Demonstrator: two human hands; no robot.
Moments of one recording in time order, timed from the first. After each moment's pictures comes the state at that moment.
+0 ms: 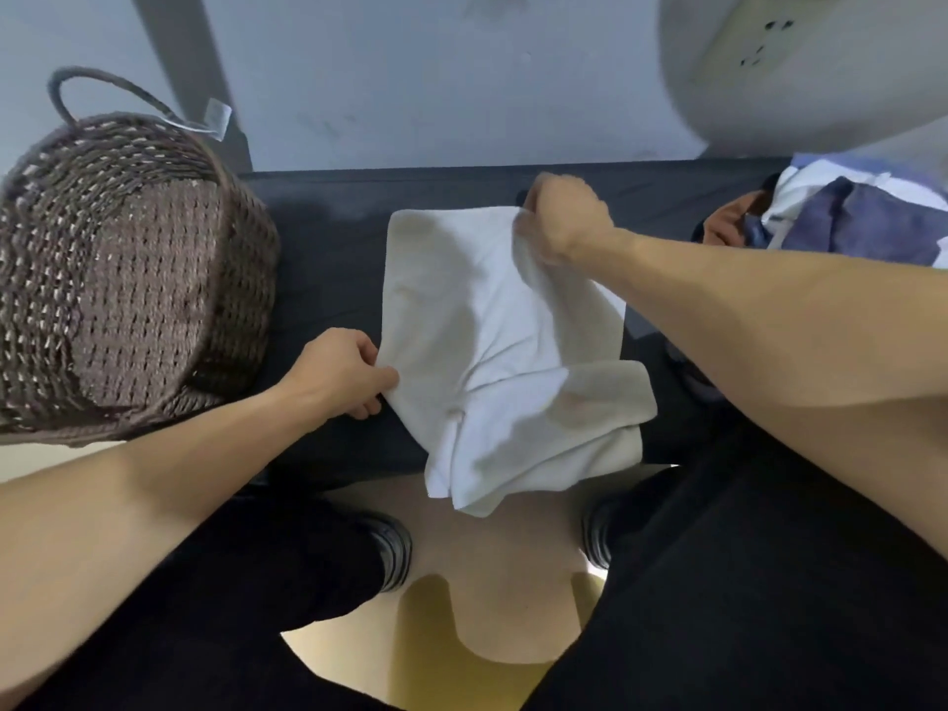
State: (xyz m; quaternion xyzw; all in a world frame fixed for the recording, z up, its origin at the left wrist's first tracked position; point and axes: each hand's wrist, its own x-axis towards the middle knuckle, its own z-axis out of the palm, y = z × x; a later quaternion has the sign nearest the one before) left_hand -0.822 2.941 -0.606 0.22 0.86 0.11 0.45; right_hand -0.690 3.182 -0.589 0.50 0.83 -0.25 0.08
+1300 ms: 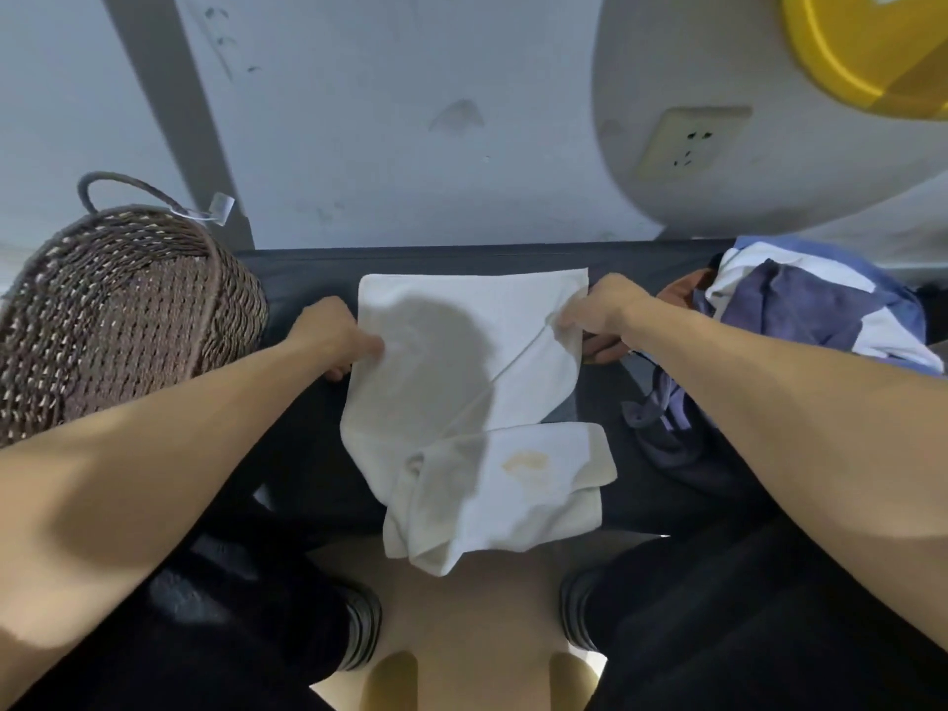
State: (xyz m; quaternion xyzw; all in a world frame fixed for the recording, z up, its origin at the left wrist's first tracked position) left_hand -0.853 3.038 -0.593 0.25 0.90 0.05 0.34; right_hand -0.610 3.221 -0.567 0.62 0.61 -0.46 0.16
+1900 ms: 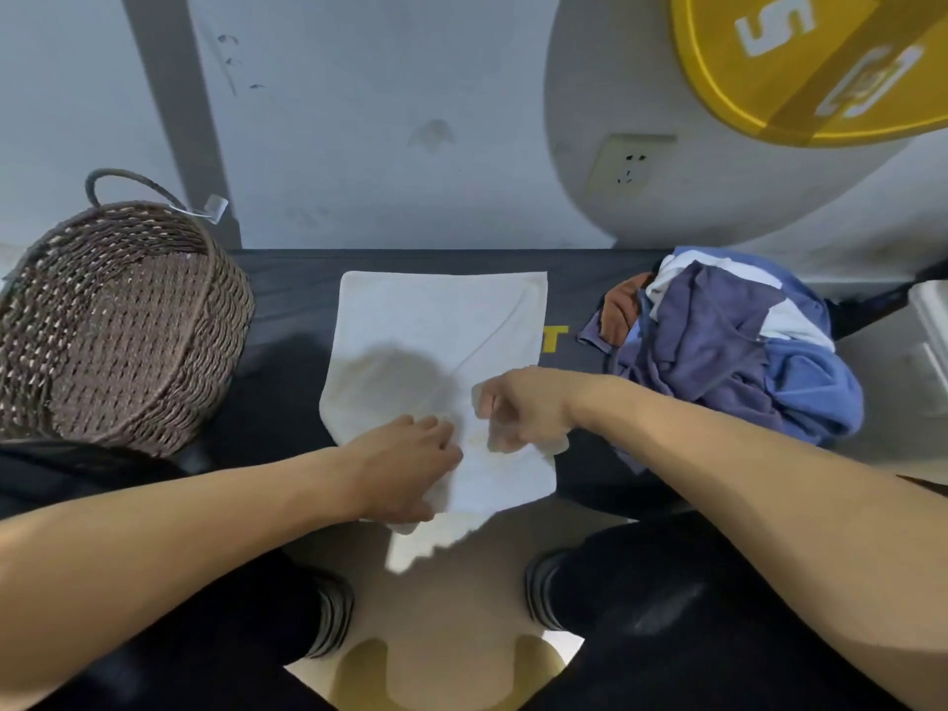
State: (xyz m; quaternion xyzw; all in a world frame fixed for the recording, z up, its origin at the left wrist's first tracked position) left_hand -0.704 2.958 -0.573 0.78 0.58 -0.14 0.20; right_hand -0.567 3.121 -0.541 0.24 0.84 -0.36 0.34
